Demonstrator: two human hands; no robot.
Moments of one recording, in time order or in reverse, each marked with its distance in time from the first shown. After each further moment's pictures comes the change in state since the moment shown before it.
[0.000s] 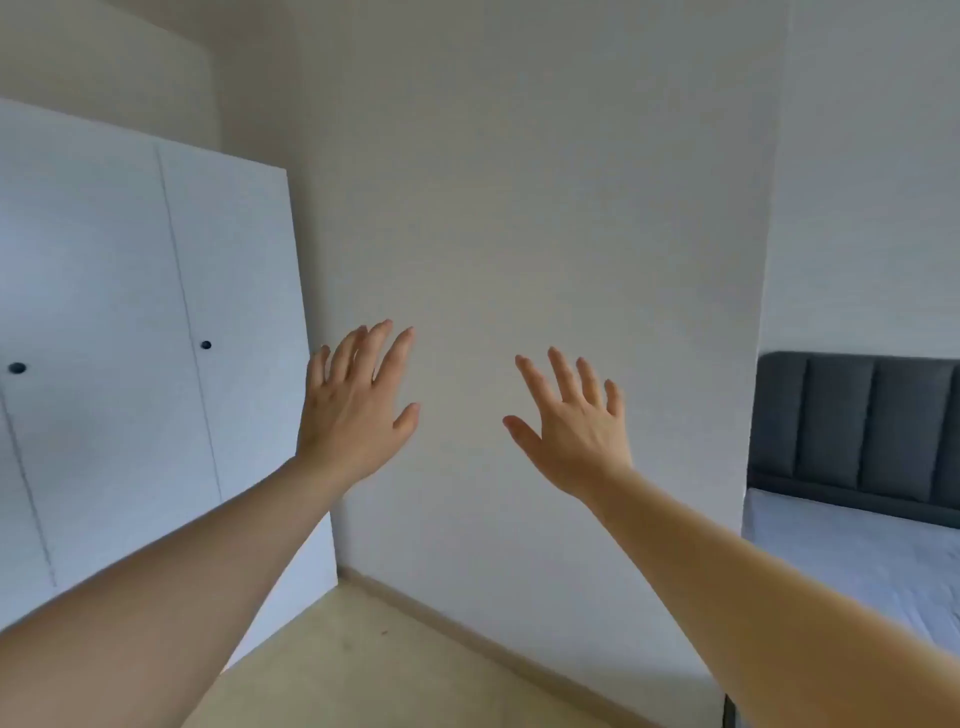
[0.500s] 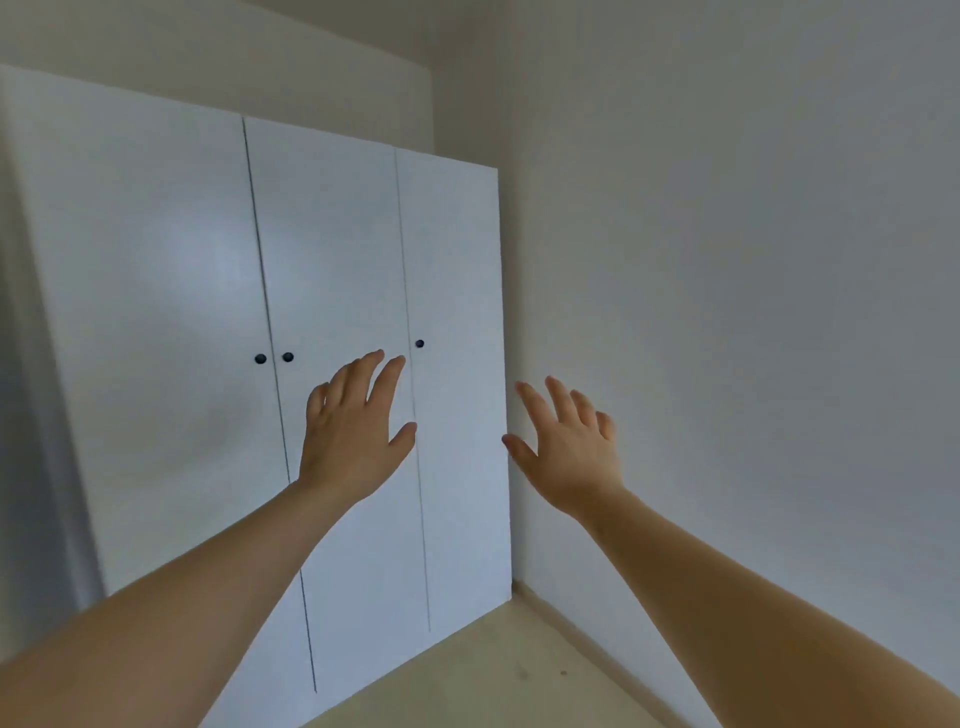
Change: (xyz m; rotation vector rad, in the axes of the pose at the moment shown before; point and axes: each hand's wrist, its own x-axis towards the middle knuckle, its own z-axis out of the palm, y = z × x) left_hand -0.050 -0.291 0.052 0.199 -0.117 -0.339; right_hand 0.127 -0.260 0.161 0.255 -0.096 -0.287
